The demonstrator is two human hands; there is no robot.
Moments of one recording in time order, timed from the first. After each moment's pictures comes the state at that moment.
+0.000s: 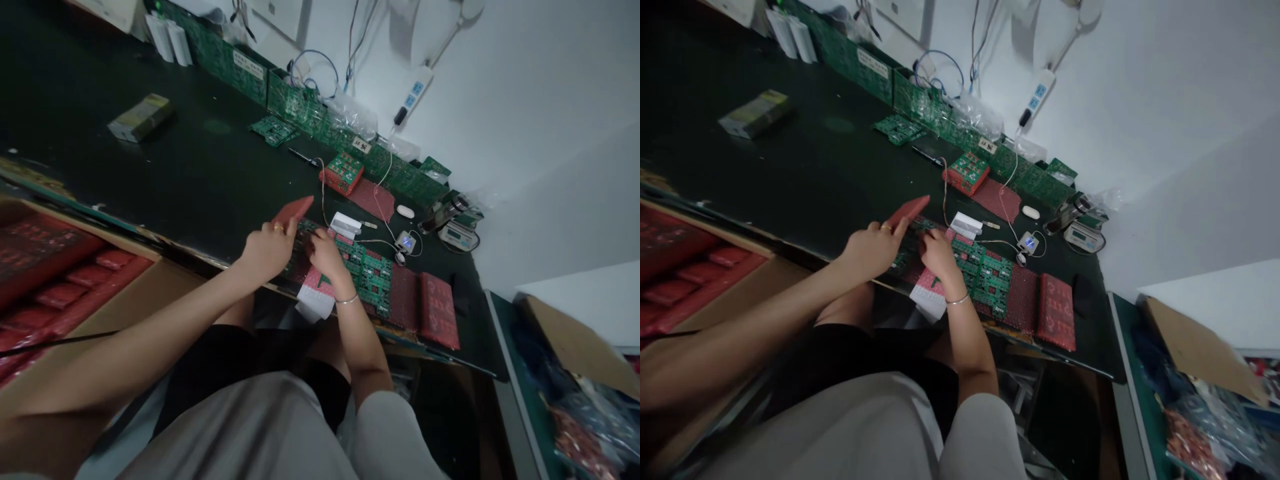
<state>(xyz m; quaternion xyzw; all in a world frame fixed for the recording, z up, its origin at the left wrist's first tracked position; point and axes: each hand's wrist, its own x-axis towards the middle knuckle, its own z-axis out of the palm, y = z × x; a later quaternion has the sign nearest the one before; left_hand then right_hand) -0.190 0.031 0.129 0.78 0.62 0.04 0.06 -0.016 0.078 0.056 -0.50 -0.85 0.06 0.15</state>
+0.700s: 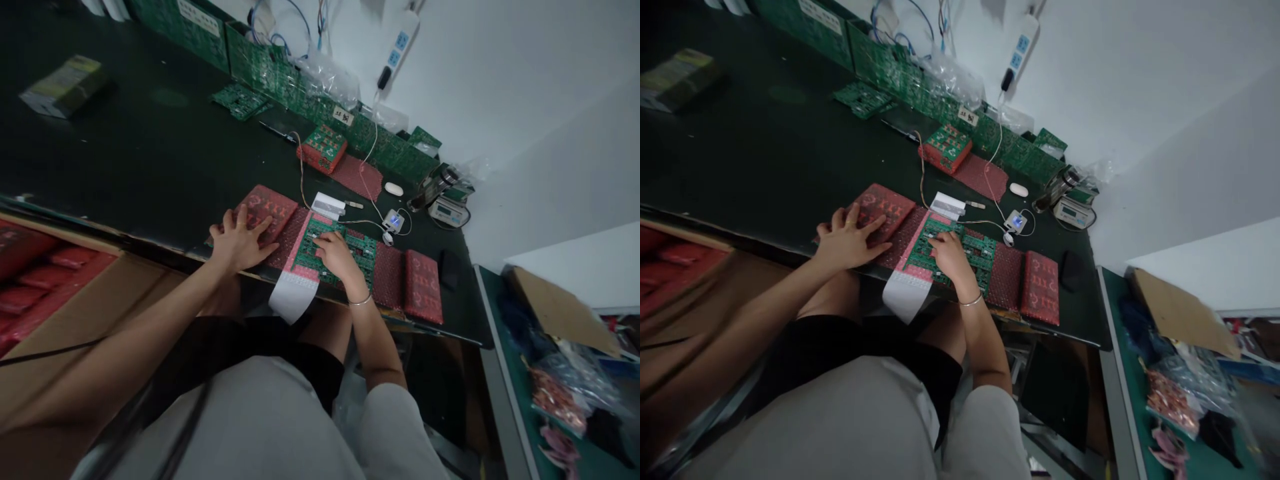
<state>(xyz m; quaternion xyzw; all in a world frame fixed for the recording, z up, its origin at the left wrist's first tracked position) -0.191 0.051 0.050 0.75 0.65 0.07 0.10 0.071 0.039 0.049 -0.55 -0.83 0.07 0.09</state>
